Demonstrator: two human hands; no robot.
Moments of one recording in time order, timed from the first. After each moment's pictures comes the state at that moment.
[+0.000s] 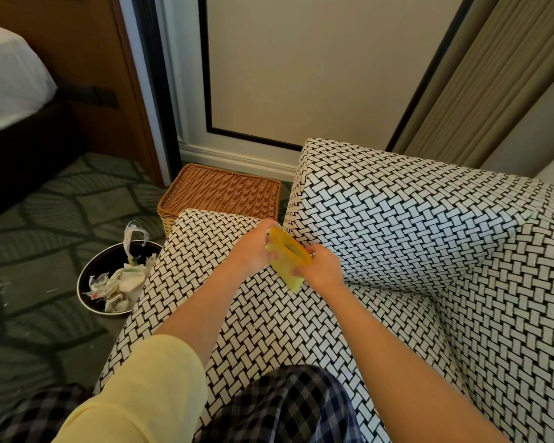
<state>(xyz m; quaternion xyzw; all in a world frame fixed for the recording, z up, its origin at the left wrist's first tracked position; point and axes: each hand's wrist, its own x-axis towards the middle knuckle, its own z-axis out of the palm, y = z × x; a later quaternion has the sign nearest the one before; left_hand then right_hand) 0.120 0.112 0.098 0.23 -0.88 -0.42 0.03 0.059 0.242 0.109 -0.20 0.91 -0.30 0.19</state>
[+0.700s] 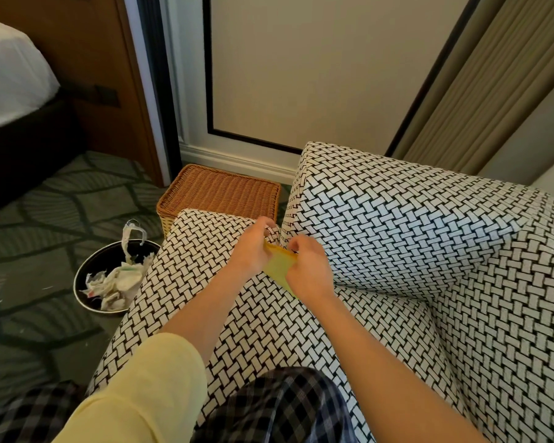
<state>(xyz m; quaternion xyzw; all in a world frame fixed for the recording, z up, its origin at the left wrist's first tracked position) 0.117 0.117 0.094 0.24 -0.86 -0.43 0.13 0.075 0.237 0.108 -0.34 0.91 -0.24 0.03</state>
